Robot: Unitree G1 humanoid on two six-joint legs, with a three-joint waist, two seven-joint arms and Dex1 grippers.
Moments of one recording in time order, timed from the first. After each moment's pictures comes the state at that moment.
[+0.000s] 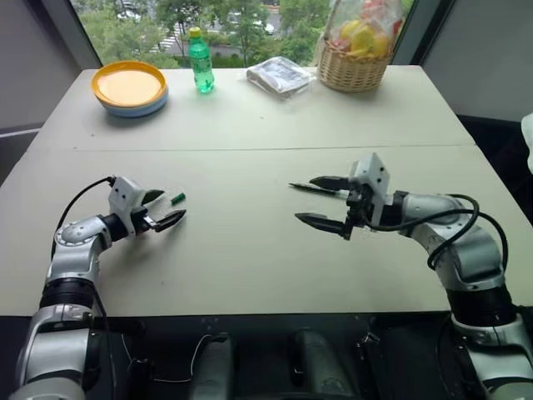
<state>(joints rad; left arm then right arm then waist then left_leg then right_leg) -0.51 0.62 0.13 0.71 -0.24 -0.07 -1.00 -0.45 -0.62 0.01 -0.29 0.45 0.64 0.94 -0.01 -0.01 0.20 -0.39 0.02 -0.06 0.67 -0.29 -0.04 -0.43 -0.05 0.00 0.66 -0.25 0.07</state>
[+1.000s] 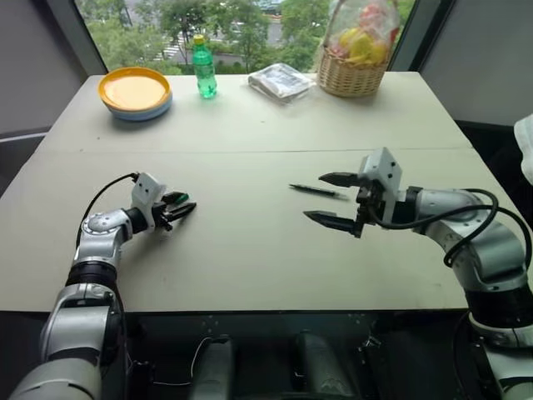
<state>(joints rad) -0.66 0.56 0.07 0.91 -0.14 -0.10 -0.98 -0.45 -0.71 0.00 -0.31 0.45 0.65 0.91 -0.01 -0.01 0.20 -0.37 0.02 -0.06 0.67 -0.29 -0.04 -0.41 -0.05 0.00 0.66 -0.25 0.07</state>
